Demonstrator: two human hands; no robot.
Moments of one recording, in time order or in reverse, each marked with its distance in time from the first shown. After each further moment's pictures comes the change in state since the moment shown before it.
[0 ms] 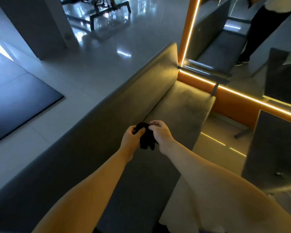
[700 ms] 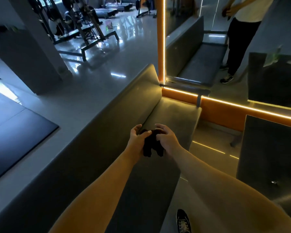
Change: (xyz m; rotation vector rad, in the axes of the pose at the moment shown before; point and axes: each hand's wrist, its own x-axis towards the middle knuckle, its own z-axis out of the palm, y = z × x) left_hand 0.015 0.087 0.163 -0.293 -0.188 -0.088; right_hand 0.021 -0.060 -0.174 0.186 -0.075 -0.165
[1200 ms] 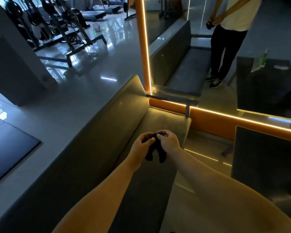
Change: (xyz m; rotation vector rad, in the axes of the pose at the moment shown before) left_hand 0.139 0.033 0.120 0.462 -0.096 0.180; right_hand 0.142 -0.080 -0.103 -0.175 0.219 -0.065
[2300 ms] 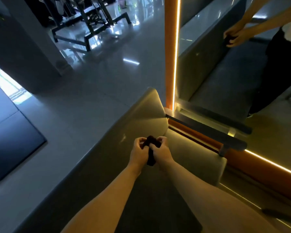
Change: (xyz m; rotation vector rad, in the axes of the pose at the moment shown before) left_hand 0.440 0.029 -0.085 -0.017 0.315 -0.190; right_hand 0.443 -0.051 0.138 -0.020 -0.246 0.228
